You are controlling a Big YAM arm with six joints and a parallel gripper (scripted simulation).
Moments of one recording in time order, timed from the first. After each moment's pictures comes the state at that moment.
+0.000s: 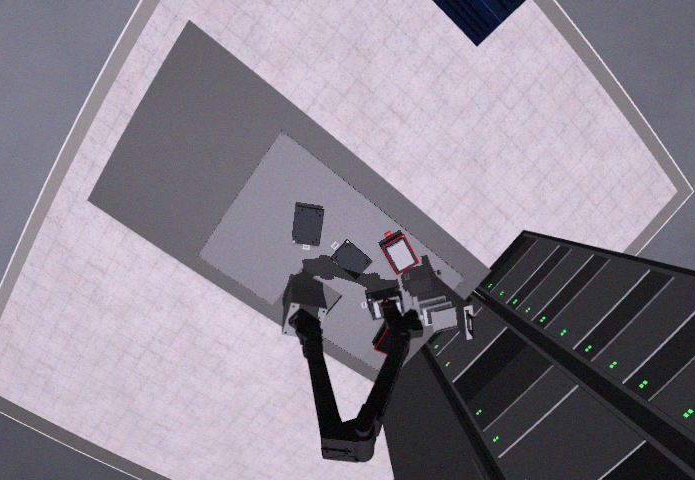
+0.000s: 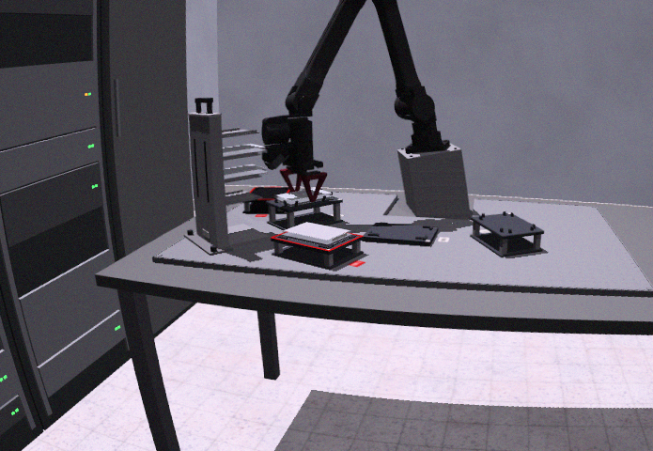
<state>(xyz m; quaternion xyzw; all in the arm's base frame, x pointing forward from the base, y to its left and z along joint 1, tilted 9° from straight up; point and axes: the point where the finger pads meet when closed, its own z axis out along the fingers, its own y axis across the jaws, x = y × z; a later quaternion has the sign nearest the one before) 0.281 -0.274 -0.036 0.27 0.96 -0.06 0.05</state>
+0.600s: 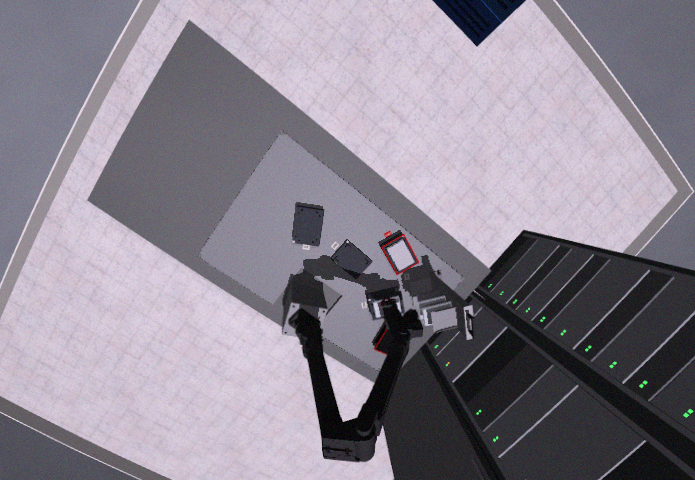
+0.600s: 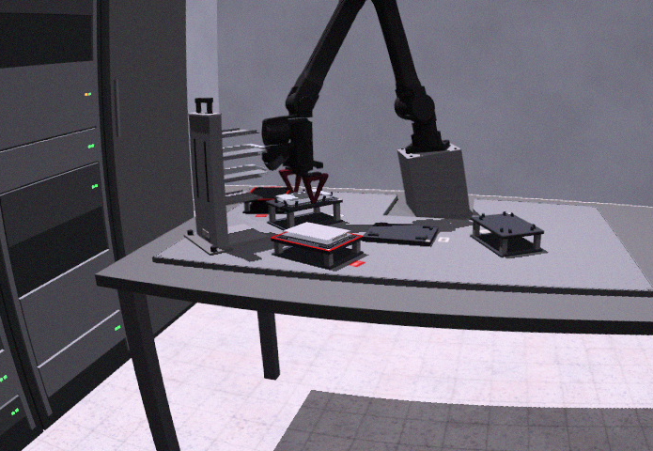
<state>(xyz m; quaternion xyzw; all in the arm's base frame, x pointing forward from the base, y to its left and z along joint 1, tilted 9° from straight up) 0.281 -0.274 -0.038 0.27 0.96 -0.06 0.05</state>
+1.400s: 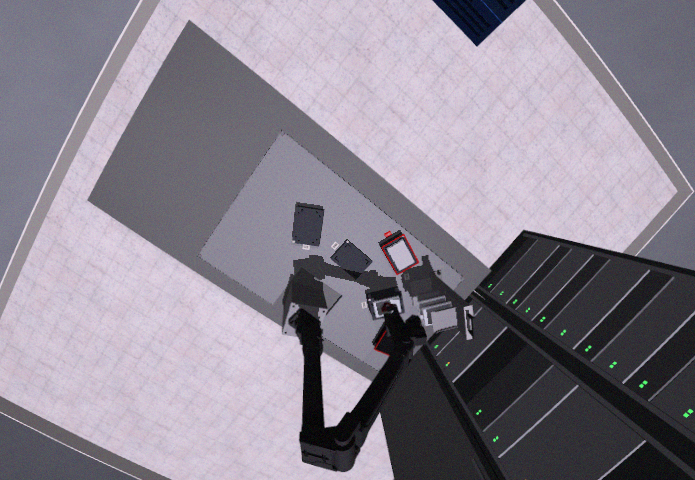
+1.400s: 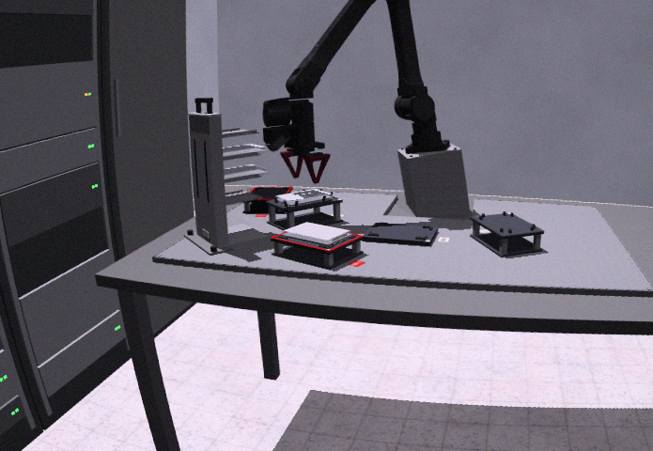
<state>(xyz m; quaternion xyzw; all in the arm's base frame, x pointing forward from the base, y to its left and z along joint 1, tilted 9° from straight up) 0.271 -0.262 0.009 0.27 0.96 -0.05 0.05</state>
